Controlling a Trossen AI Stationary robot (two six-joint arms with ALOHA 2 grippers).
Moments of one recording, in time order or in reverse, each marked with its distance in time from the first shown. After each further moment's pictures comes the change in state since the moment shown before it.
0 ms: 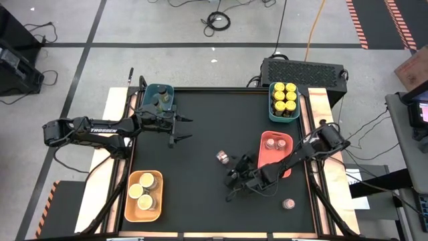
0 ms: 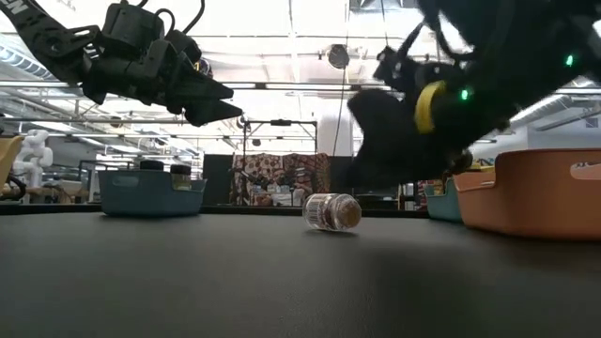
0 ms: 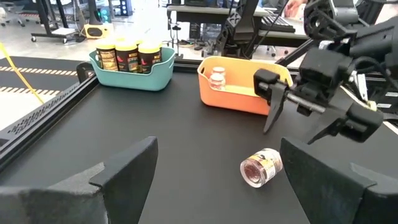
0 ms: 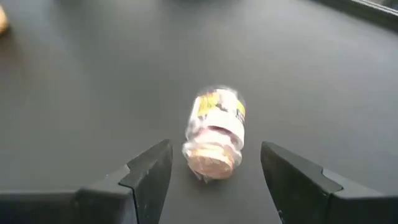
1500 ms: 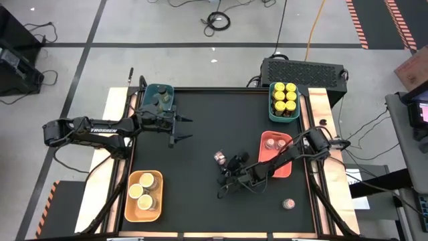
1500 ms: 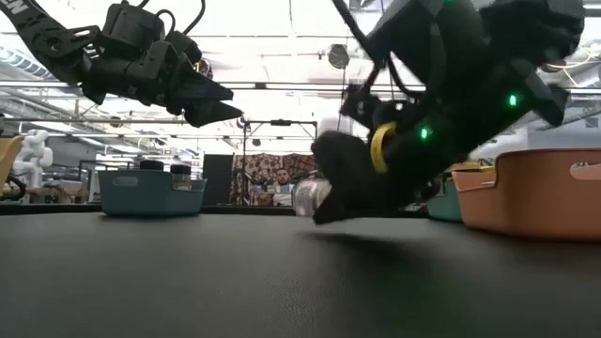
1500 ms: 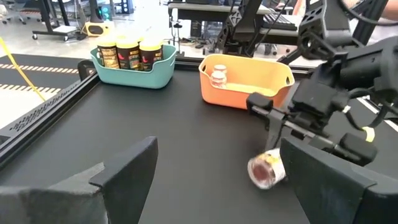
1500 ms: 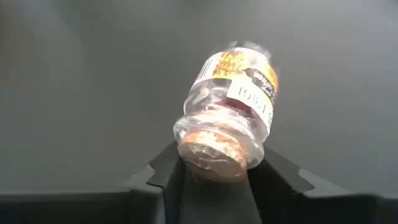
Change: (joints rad) left arm 0.000 0.000 0.000 -0.008 -0.005 0.001; right arm -0.076 0.140 0.040 0.162 -0.107 -0.108
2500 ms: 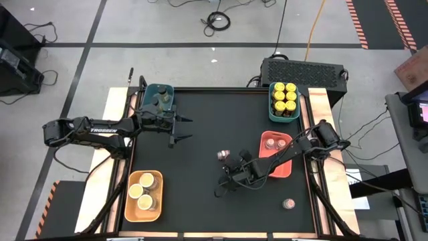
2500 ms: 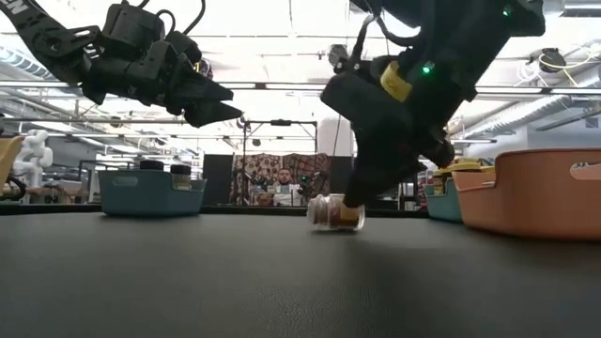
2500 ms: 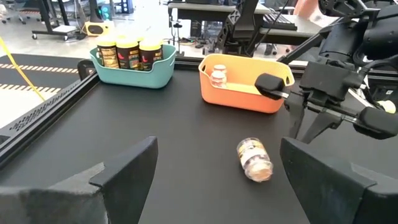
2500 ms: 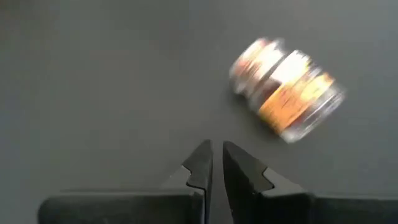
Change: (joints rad) left arm 0.000 0.000 0.000 0.000 0.000 0.000; right arm -0.012 -0.119 0.179 -0.532 -0.274 0.161
